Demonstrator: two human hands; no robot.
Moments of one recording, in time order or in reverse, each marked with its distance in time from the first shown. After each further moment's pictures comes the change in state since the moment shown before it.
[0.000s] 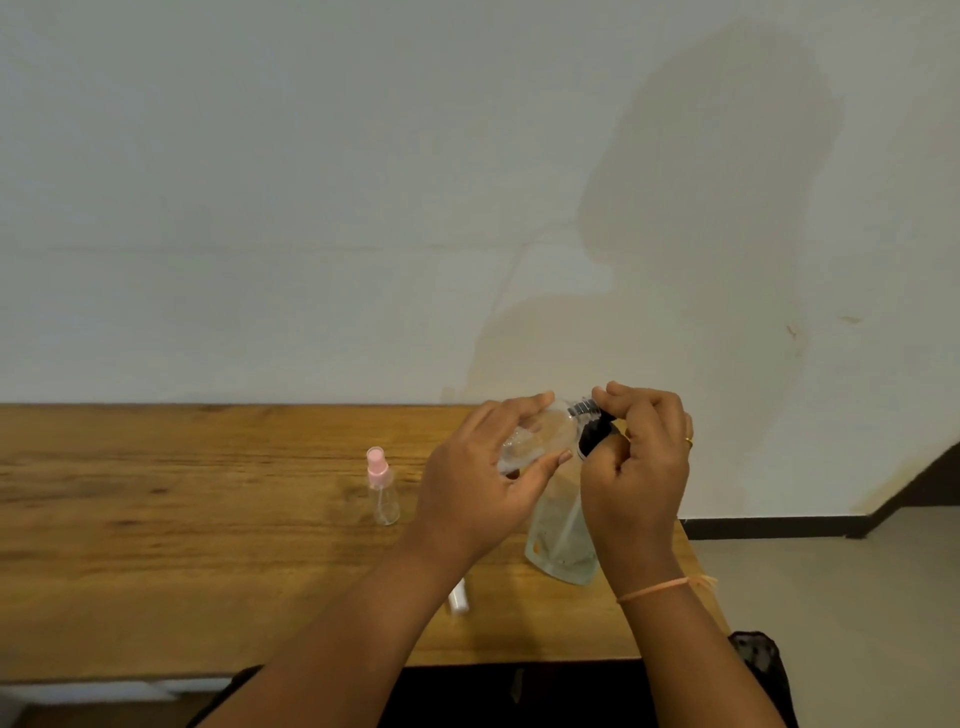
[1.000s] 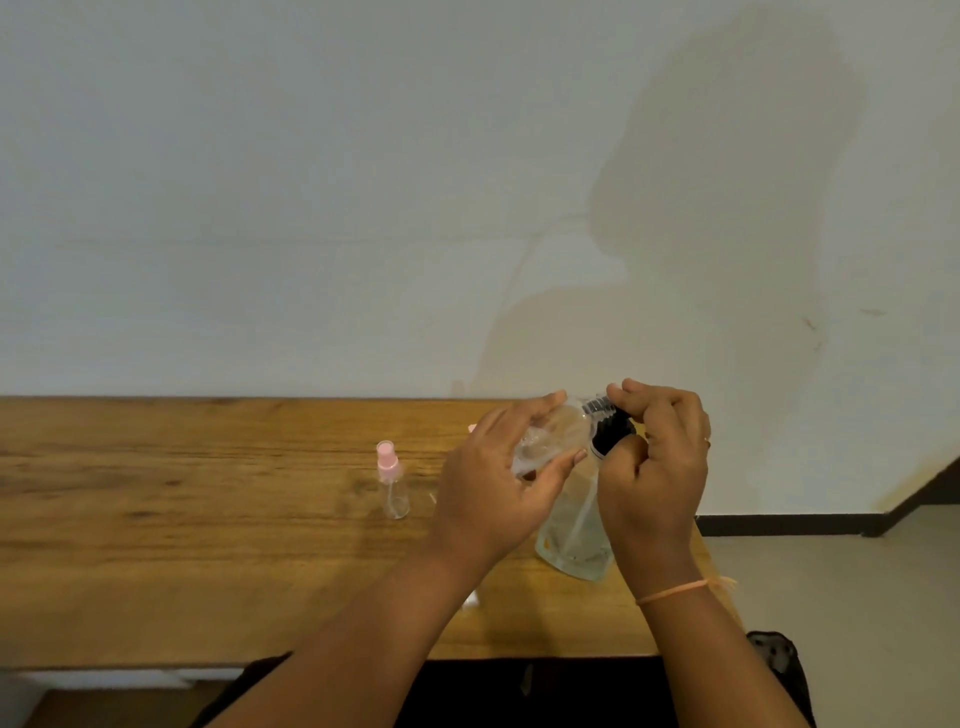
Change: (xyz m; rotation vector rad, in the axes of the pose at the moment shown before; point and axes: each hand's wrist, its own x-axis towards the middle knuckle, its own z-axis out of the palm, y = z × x) left_hand -0.005 0.003 0.008 -0.042 0.046 -0.005; right_hand -0.001 0.001 -0.004 0.025 -0.022 0.048
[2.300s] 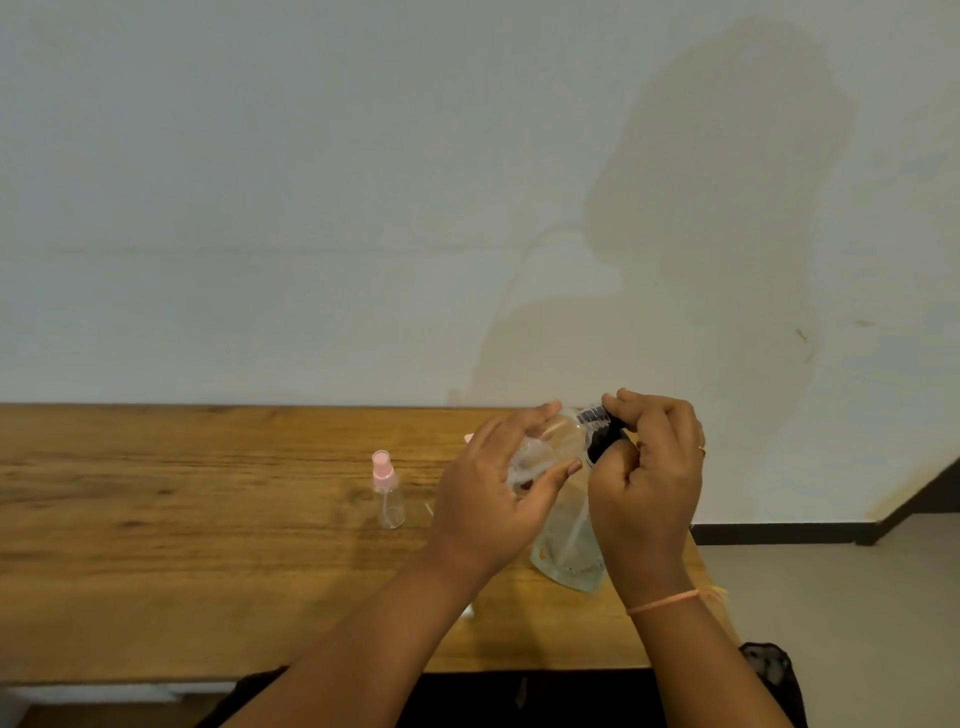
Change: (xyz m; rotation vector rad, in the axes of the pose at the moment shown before) left_hand -0.001 -0.003 0.001 -0.017 -0.015 -0.019; right_hand 0.002 -0.005 0.001 -0.042 -0.004 -0.030
